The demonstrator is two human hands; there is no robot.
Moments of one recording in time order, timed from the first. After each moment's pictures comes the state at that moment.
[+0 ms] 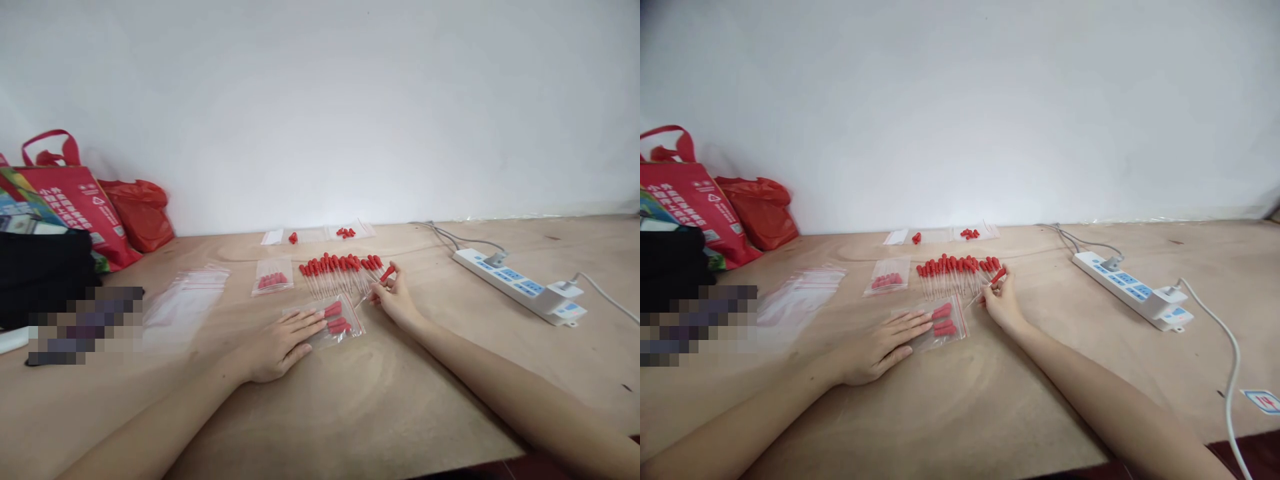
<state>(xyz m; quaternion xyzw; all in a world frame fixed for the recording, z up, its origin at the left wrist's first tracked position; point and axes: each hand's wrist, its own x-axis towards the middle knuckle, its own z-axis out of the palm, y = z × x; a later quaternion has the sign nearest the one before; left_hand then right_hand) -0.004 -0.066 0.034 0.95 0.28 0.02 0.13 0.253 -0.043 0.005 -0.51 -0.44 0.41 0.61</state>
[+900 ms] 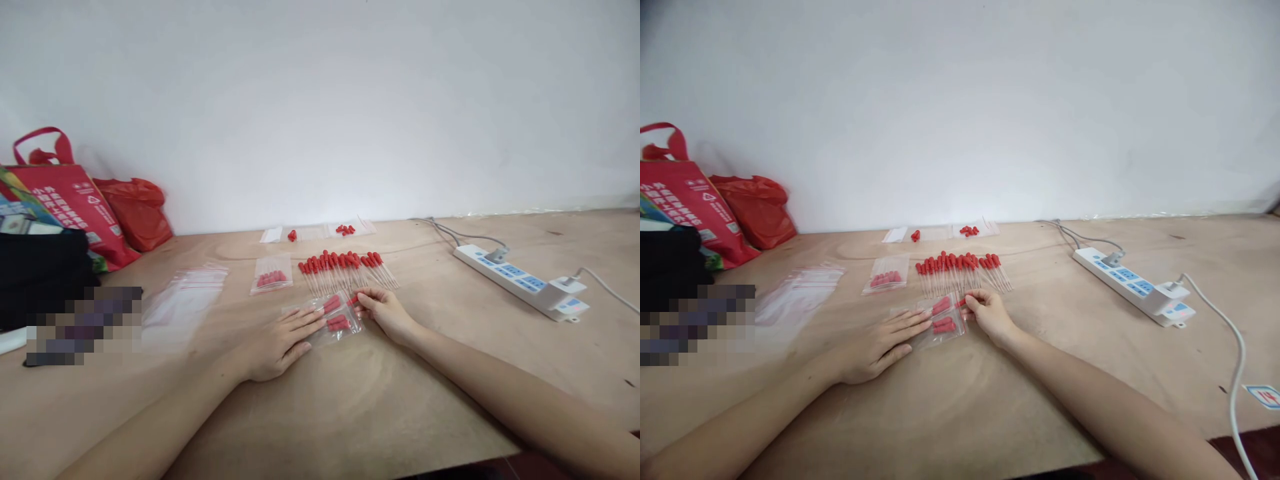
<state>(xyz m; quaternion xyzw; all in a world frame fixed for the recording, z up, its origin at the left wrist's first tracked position) -0.004 -0.065 0.033 0.95 0.28 0.03 0.15 0.233 -0.061 0.007 -0.46 -0.38 0.59 0.54</state>
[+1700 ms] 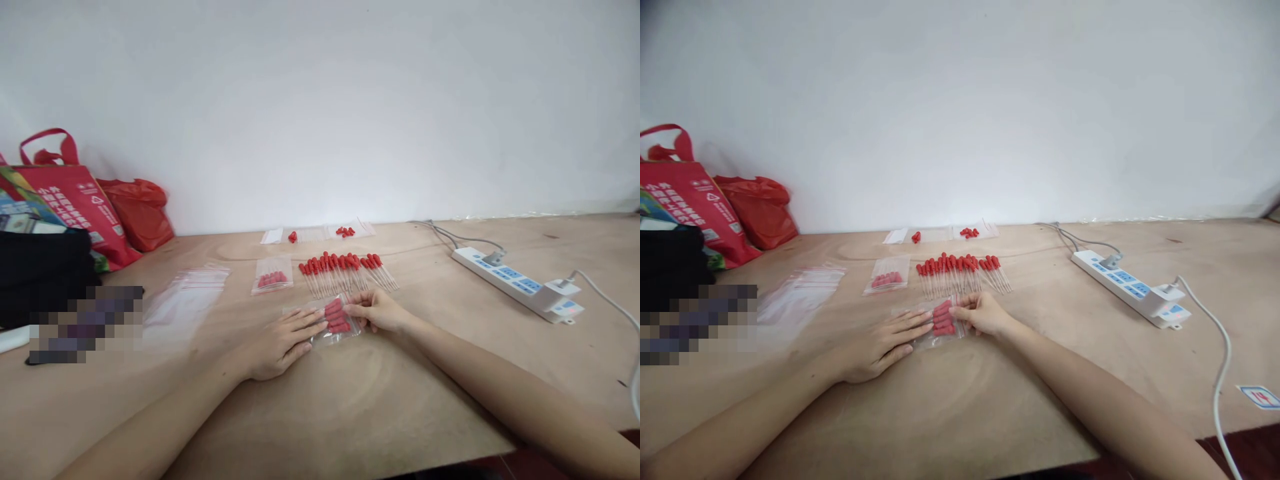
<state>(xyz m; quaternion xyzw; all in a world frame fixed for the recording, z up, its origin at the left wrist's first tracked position) -0.004 -0.066 0.034 0.95 0.28 0.02 0.14 0.236 -0.058 0.020 -0.52 -0.55 0.54 0.36</state>
